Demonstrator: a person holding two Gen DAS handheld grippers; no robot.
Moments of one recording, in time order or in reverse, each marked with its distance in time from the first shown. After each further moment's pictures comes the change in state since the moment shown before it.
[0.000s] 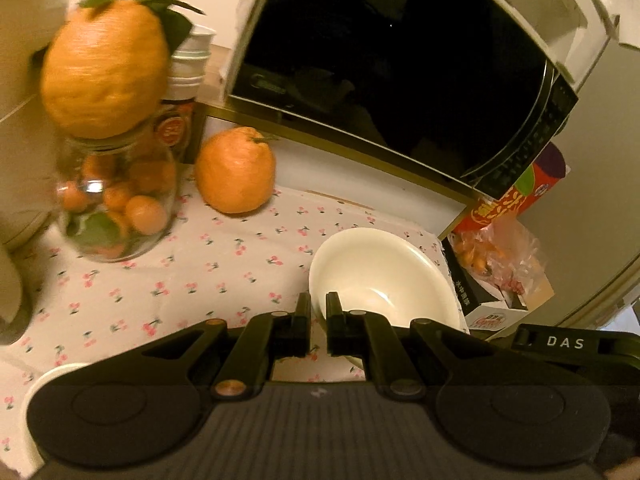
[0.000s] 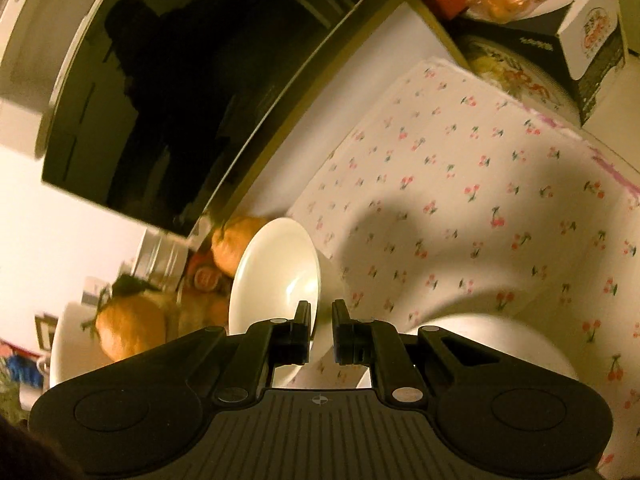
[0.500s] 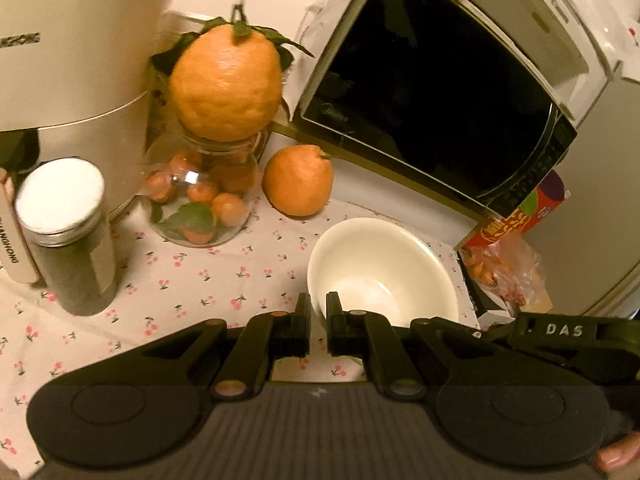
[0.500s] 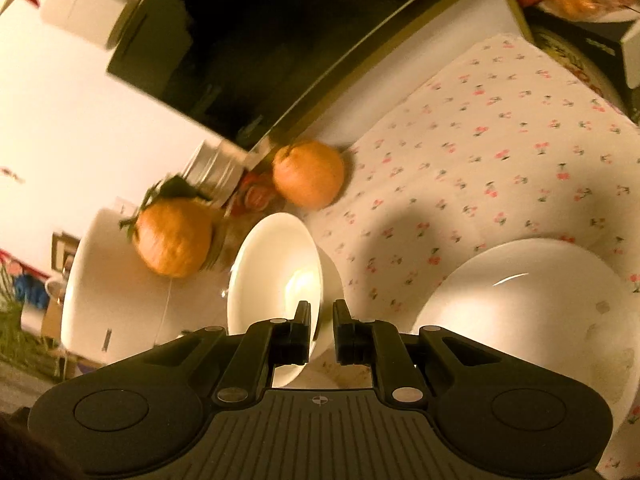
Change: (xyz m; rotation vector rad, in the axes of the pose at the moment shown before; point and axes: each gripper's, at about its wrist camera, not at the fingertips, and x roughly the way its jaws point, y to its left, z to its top) left arm -0.064 0.054 -0.015 -0.054 -0.048 0.007; right arm 0.000 0.053 -0.053 -0.181 0.100 0.051
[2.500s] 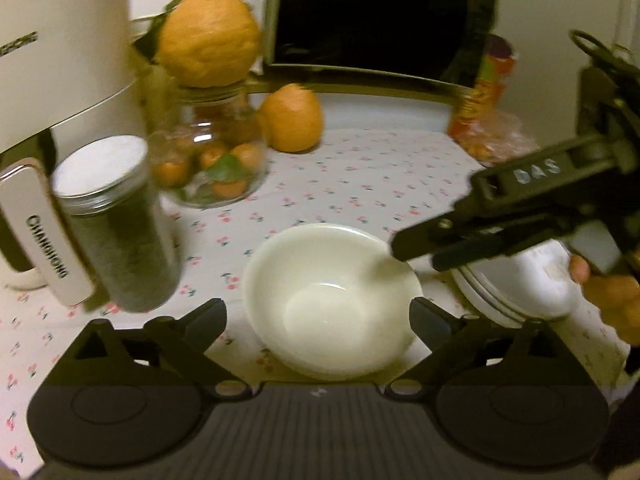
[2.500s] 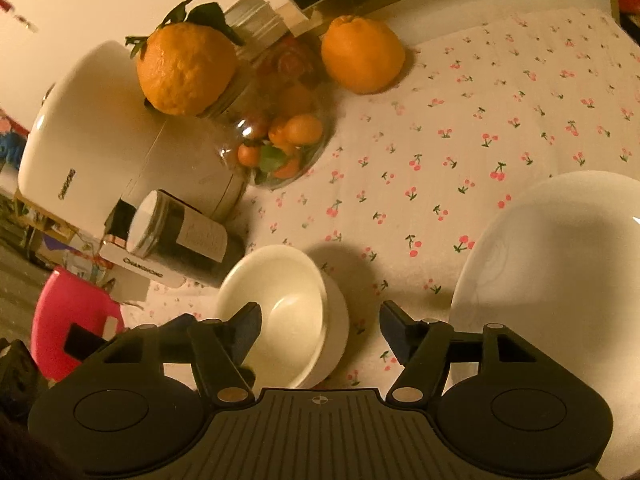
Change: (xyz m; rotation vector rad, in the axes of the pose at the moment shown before) left arm -0.013 0.060 -0.059 0.473 0.073 -0.035; right arm 0.065 0.021 -0.054 -0.293 0.209 -0.046
